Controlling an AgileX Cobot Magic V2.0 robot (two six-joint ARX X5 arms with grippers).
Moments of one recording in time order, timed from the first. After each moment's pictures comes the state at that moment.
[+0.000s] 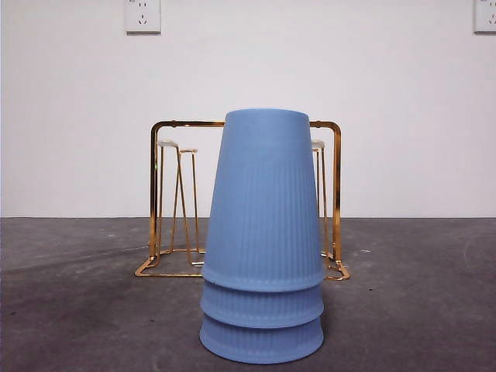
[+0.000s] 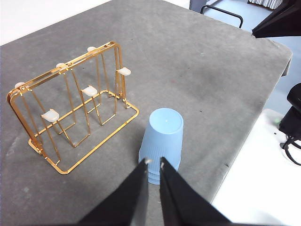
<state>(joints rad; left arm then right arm) -0.82 0.59 1.09 -0.93 0.11 0.02 0.90 0.49 0.92 -0.92 0.13 0.37</state>
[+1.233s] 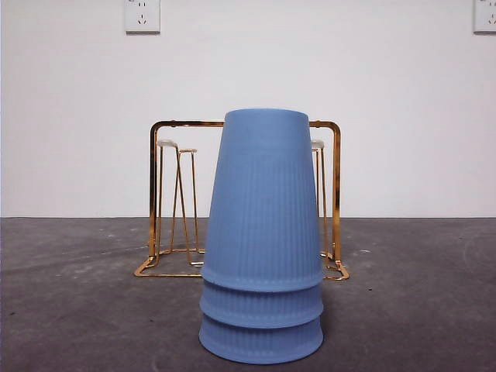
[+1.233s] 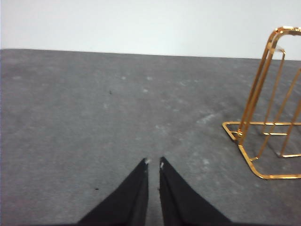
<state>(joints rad) 0.05 0.00 0.03 -0.15 0.16 -0.04 0.90 0.49 0.92 -0.92 0.13 0.37</state>
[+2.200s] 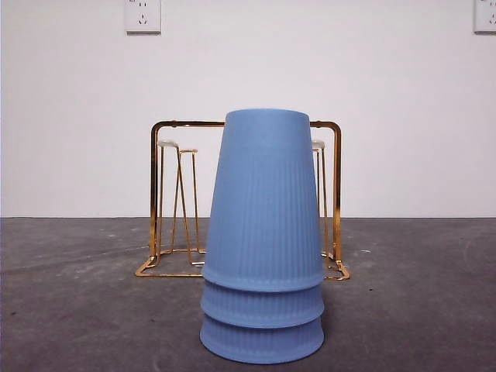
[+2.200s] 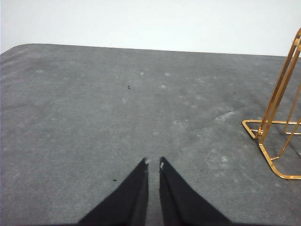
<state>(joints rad) 0.05 0.00 0.03 -0.18 0.10 -0.04 0.90 0.49 0.92 -0.92 0.13 0.37</state>
